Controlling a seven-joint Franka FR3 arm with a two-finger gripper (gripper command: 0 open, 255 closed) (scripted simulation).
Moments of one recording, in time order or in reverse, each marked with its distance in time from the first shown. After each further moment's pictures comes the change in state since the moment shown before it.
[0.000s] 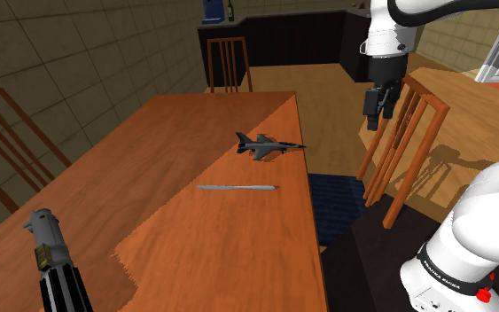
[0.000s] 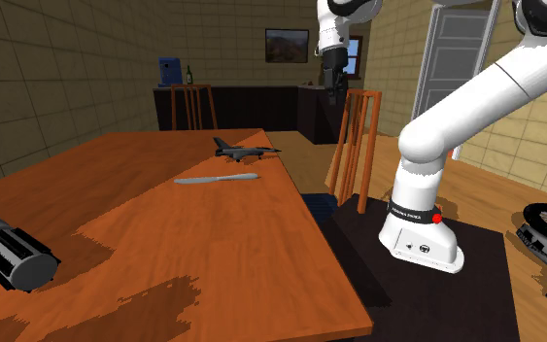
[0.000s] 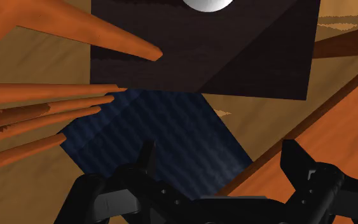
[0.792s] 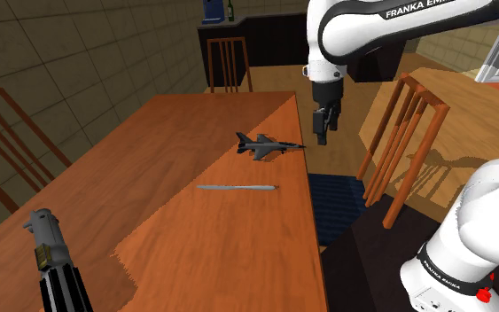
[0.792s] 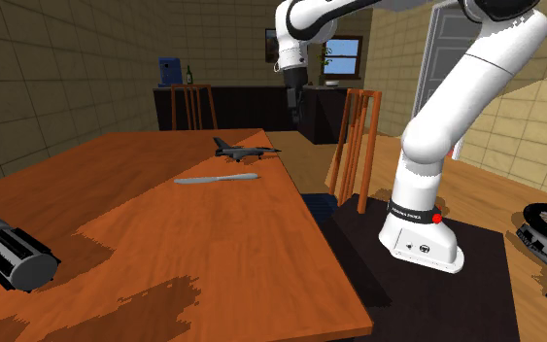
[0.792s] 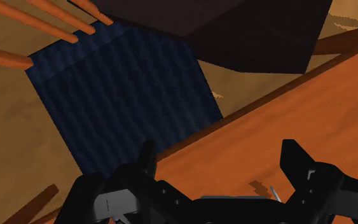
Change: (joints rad) arm 0.109 0.303 0.085 0.072 0.027 0.249 -0.051
